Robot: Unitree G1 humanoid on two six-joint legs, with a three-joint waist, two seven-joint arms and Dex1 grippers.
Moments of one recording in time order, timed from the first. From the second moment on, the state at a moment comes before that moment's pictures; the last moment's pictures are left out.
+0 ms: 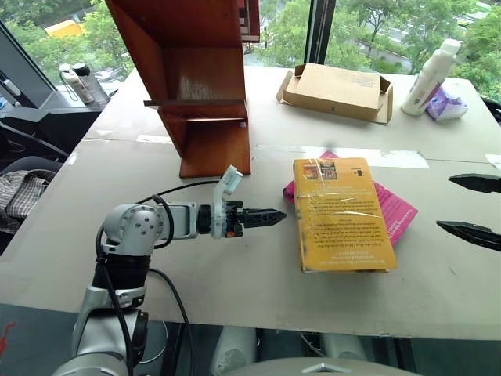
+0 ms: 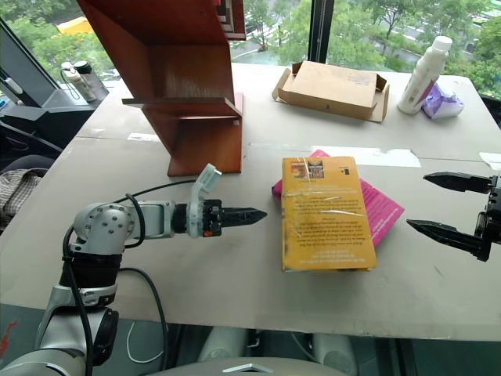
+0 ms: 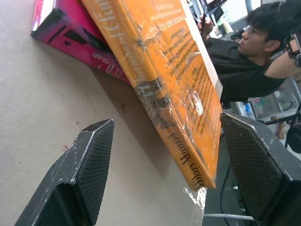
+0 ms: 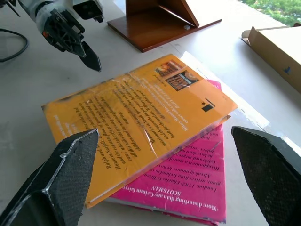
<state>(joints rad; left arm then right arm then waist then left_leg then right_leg) -0.49 0.57 0.03 -0.05 -1.09 1.32 -0.63 0.08 -1.02 -0.68 -0.33 0.74 0.58 1.29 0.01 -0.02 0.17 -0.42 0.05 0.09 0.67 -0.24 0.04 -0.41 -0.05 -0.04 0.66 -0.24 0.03</state>
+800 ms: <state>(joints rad) -0.65 0.26 -0.01 0.33 -0.95 1.38 -0.66 0.08 -1.06 -0.71 -0.27 0.79 0.55 1.44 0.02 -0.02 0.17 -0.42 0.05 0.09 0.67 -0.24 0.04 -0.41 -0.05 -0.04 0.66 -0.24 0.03</state>
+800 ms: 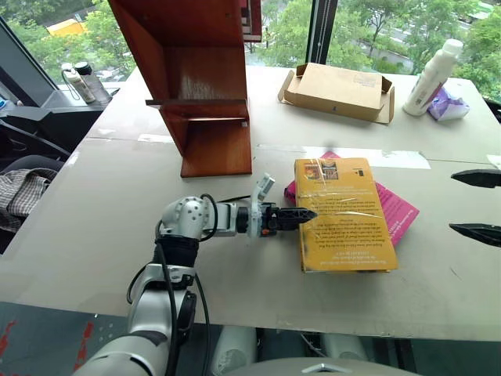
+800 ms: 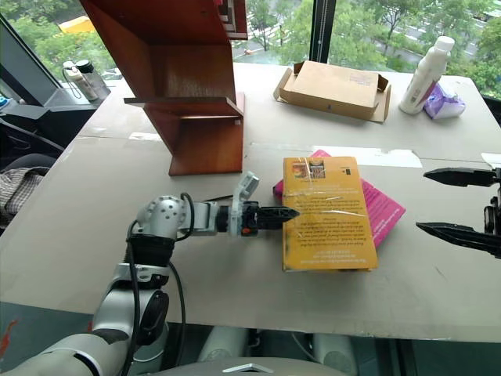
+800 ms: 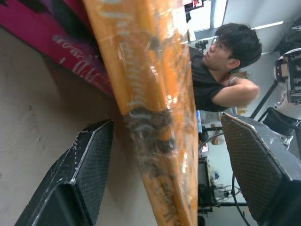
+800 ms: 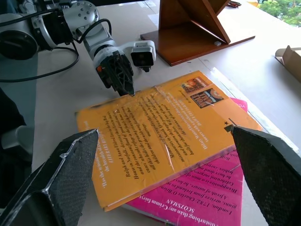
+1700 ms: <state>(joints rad) -0.81 0.59 -0.06 -0.17 -0.81 1.16 -0.96 -0.01 -0.94 -0.68 -0.16 0.79 0.47 1.35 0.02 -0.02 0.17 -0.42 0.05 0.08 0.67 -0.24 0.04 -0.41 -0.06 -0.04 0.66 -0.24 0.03</state>
